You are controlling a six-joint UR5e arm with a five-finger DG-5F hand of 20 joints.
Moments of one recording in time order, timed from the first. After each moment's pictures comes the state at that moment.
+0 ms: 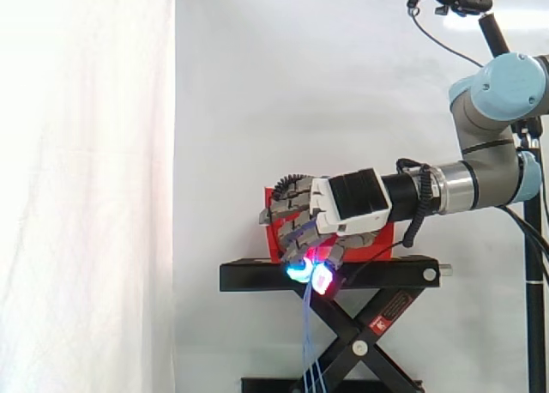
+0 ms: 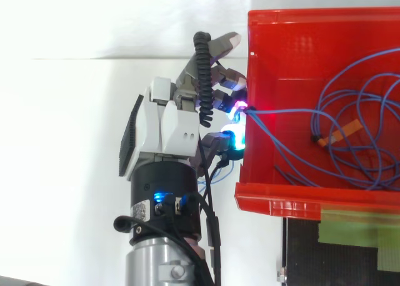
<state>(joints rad) -0.17 -2.30 -1.00 -3.15 -1.84 -2.66</state>
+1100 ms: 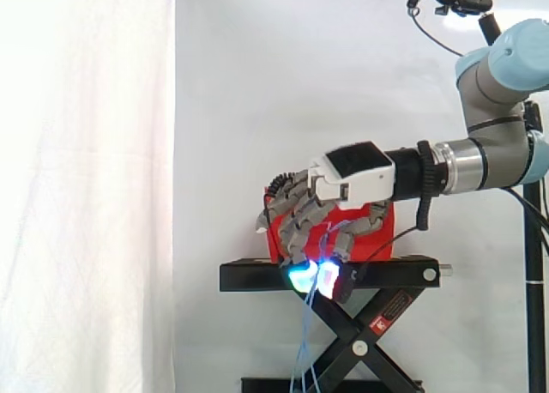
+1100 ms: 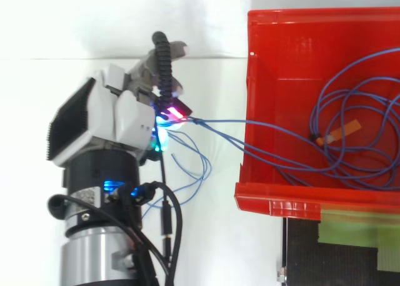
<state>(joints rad) -0.09 -2.26 -1.00 -3.17 -1.83 -2.20</state>
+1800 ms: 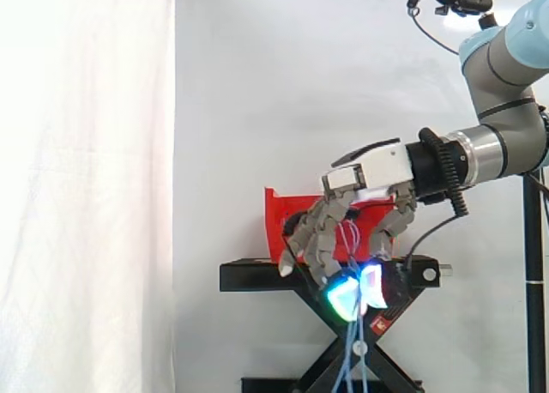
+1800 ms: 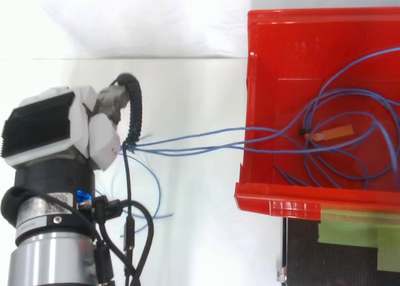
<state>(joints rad) -0.04 -2.25 -1.00 -3.29 -1.83 -1.64</state>
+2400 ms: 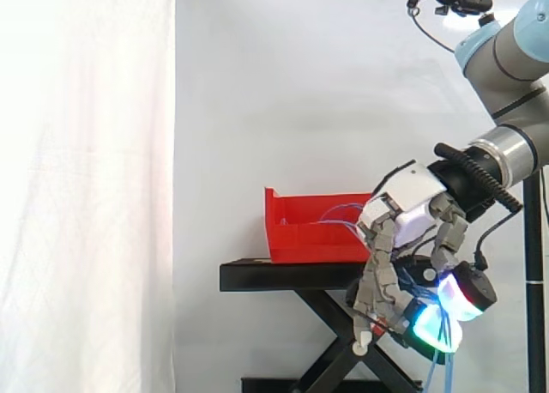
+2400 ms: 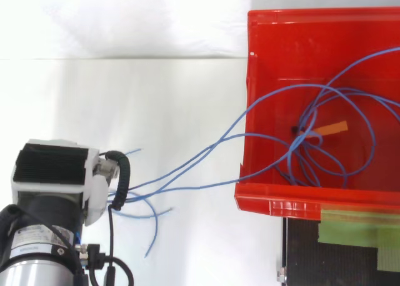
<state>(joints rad) 0.00 -2.25 -1.00 -3.54 -1.81 -1.16</state>
